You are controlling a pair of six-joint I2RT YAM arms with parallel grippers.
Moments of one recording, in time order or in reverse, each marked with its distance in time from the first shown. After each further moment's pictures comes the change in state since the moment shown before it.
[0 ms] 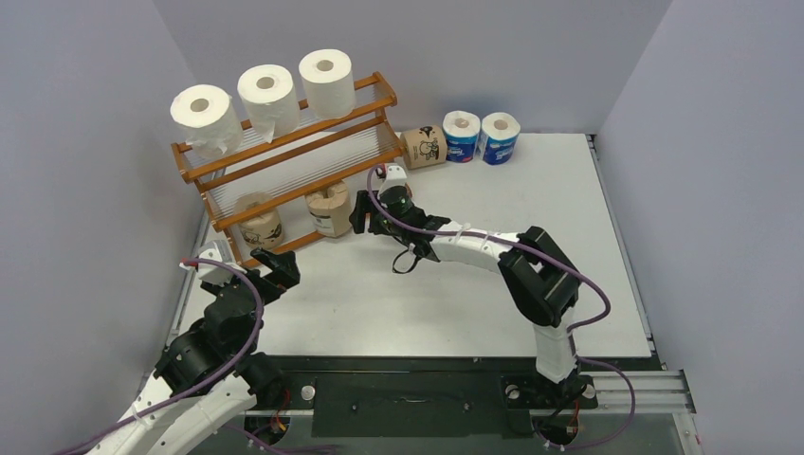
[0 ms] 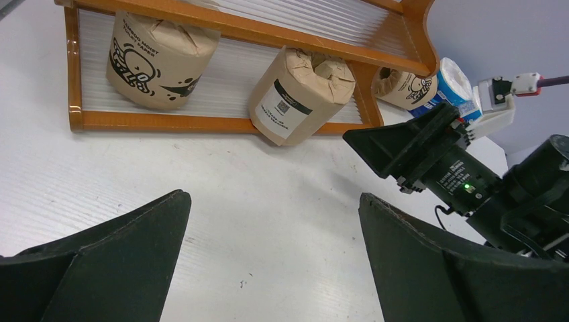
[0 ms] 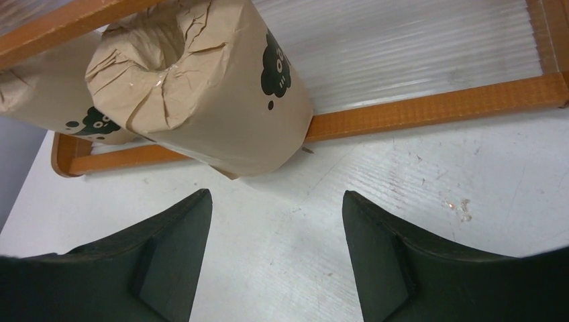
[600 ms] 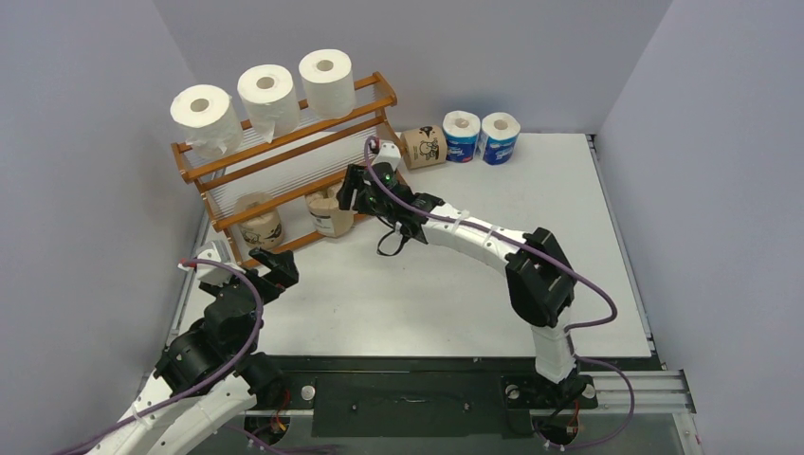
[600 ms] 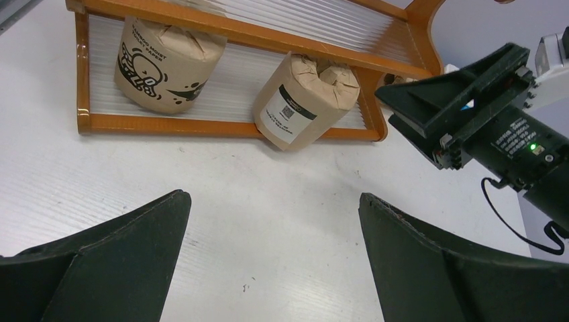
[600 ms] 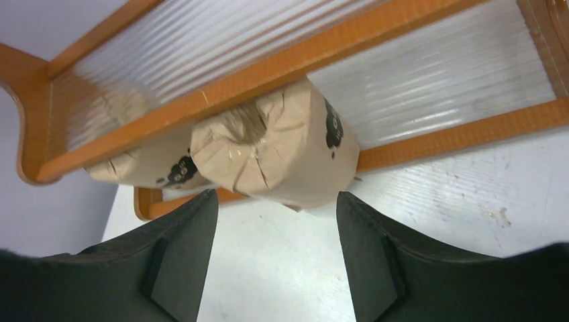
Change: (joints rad) left arm 0.000 0.000 0.000 0.000 -0.022 0.001; right arm 0.034 0.067 0.374 -0.335 0.098 0.171
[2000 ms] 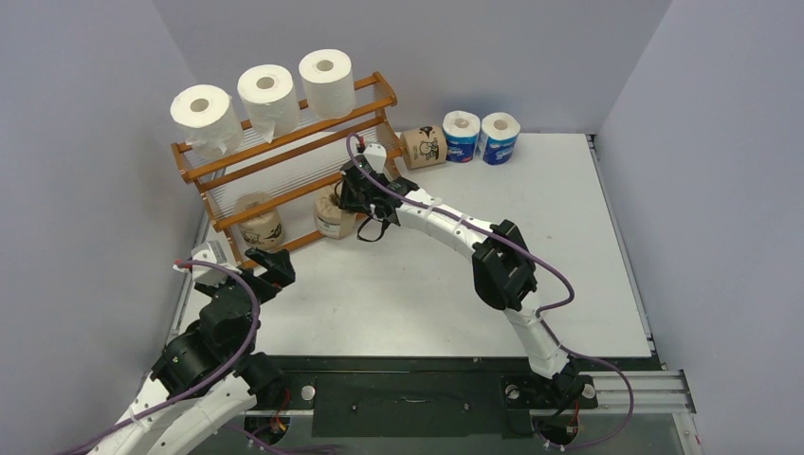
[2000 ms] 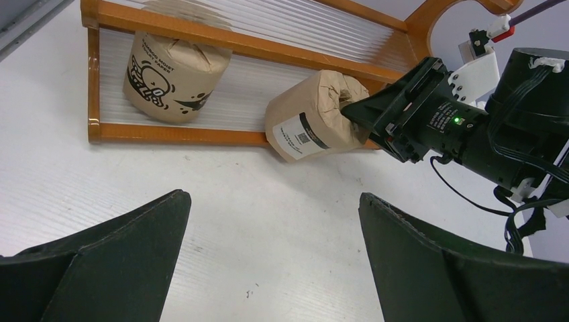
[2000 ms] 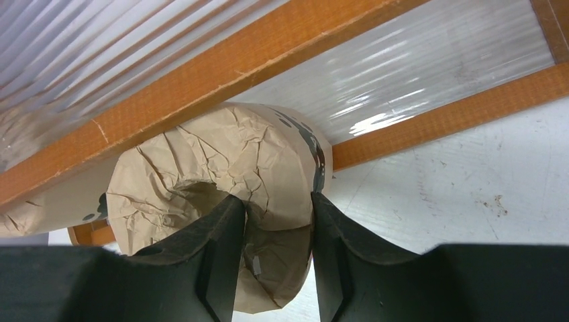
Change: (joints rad) left arm 0.000 -0.010 0.014 0.000 -0.024 0.024; right arm -0.006 0.251 0.351 -0.326 0.040 0.045
